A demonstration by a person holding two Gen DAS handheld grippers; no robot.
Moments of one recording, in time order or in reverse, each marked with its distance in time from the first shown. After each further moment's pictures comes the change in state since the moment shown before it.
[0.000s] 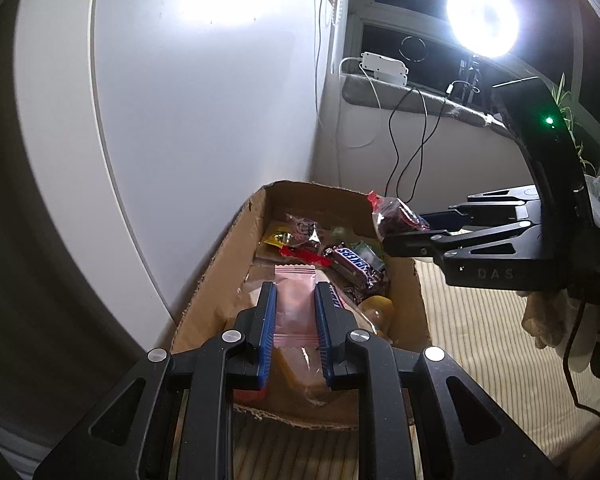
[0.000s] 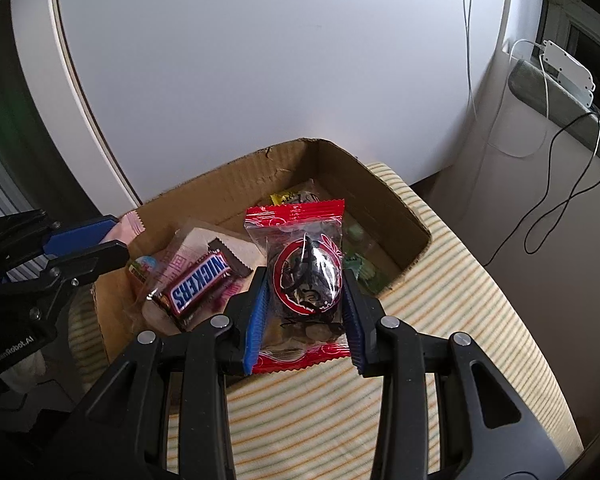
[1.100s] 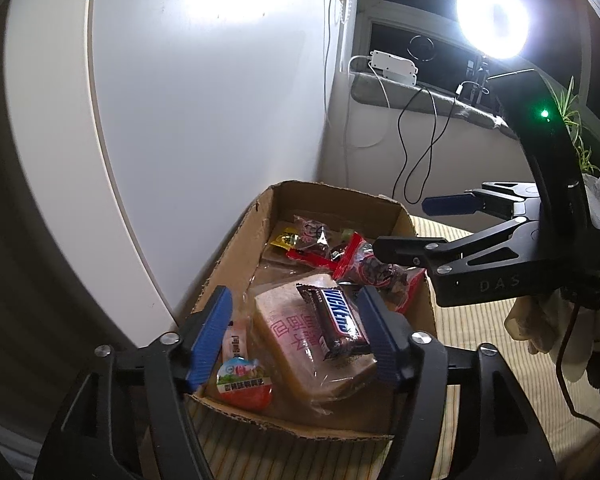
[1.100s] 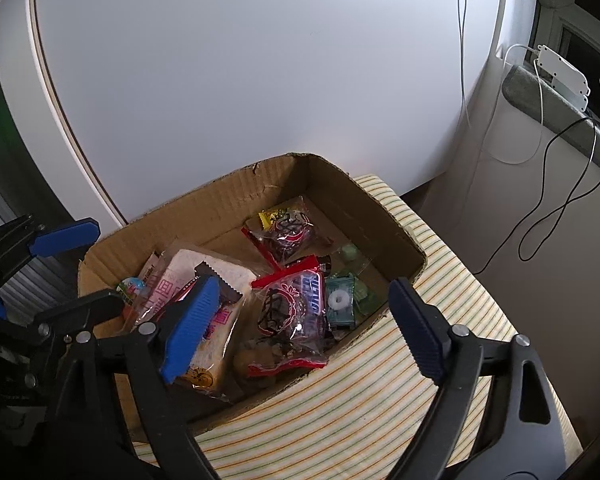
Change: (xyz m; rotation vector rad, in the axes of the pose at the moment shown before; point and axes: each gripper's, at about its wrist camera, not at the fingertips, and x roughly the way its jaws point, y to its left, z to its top) left arm 0.002 0.002 0.003 -0.015 0.013 0.025; right arm 0.007 -0.003 0.010 0.019 -0.026 -0.039
